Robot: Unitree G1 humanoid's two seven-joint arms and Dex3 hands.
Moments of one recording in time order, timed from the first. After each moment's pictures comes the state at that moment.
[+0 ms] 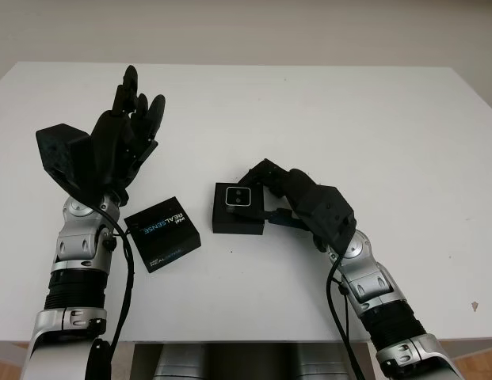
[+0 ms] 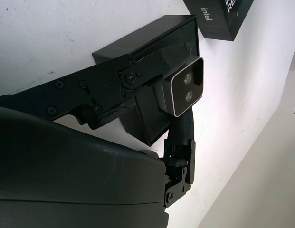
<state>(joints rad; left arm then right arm) -0.57 0.28 0.20 0.36 -0.19 0.03 -0.24 -0.44 -0.19 0.17 0.42 -0.20 -0.08 0.19</state>
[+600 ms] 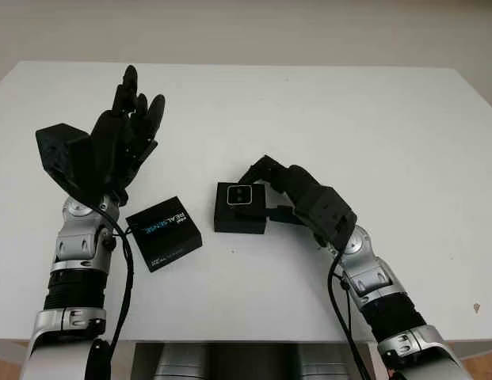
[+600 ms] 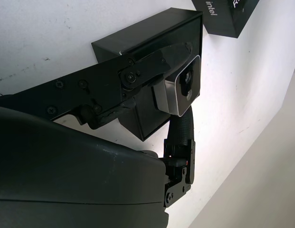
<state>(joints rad) -0.57 0.28 0.20 0.36 -0.19 0.03 -0.25 -0.47 -0.21 0.16 0.45 -0.23 -0.11 0.19</state>
